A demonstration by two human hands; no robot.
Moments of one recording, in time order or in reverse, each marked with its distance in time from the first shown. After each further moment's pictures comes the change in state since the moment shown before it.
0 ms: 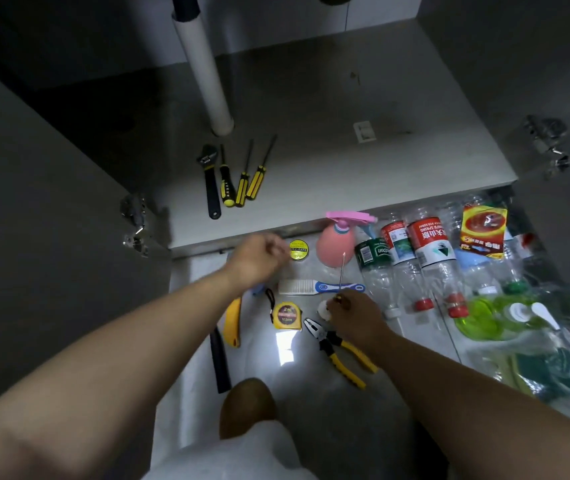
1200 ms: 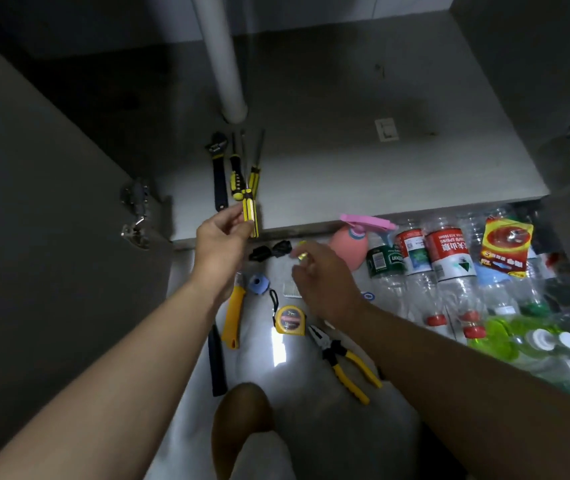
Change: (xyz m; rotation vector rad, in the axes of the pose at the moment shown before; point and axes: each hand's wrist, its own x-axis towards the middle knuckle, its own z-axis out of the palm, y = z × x) left_hand 0.012 -0.027 -0.024 -0.683 0.501 -0.046; right_hand 0.033 -0.083 0.006 0.118 0.091 -0.420
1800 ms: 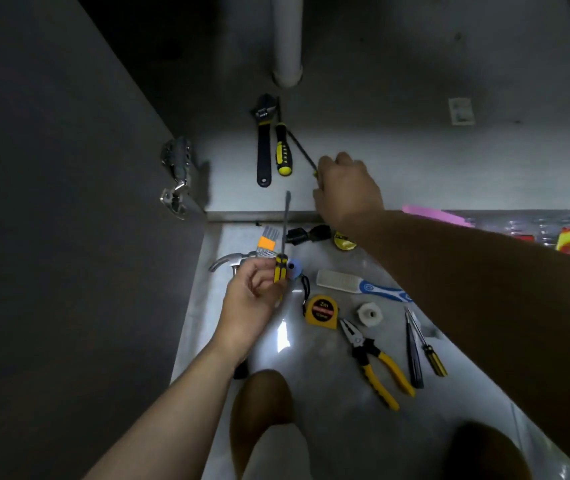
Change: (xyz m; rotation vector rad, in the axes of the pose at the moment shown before) left_hand -0.053 -0.094 -0.050 -0.044 -0.138 -0.066; right_hand 0.127 -0.031 0.025 -0.743 0.006 -0.171
